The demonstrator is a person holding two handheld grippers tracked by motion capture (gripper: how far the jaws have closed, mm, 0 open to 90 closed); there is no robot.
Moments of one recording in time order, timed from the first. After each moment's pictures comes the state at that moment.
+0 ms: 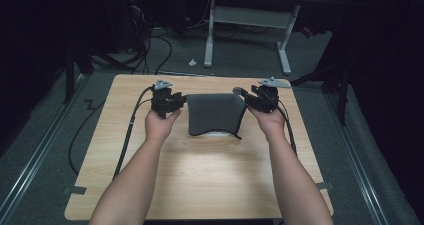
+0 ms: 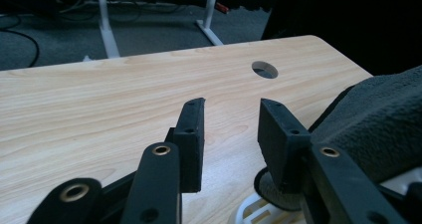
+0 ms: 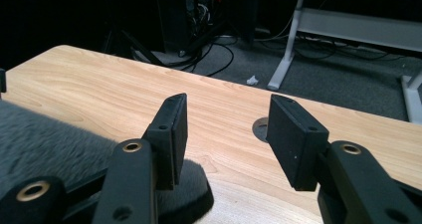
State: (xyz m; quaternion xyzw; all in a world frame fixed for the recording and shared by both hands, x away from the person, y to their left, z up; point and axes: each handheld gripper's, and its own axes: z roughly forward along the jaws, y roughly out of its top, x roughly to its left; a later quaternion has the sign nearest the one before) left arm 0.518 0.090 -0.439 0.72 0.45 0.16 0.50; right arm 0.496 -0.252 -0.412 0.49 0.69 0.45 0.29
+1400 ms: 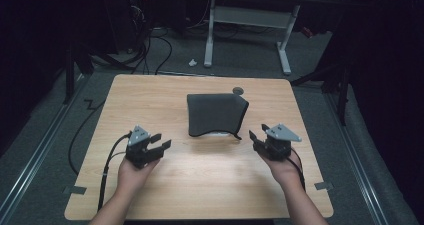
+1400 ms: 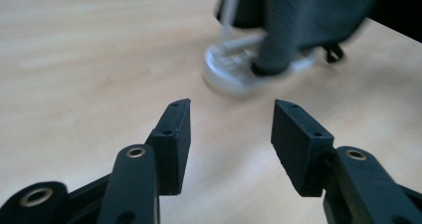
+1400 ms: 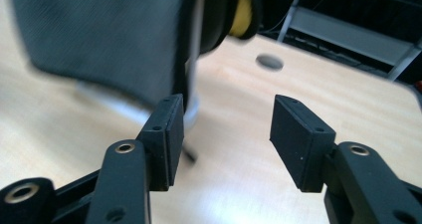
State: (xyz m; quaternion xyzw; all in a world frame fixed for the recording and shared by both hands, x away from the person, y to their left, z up) left arm 0.363 0.154 -0.492 0.76 0.40 0.15 0.49; right arm 0.352 -0.260 -0.451 0.44 0.73 0.40 0.34
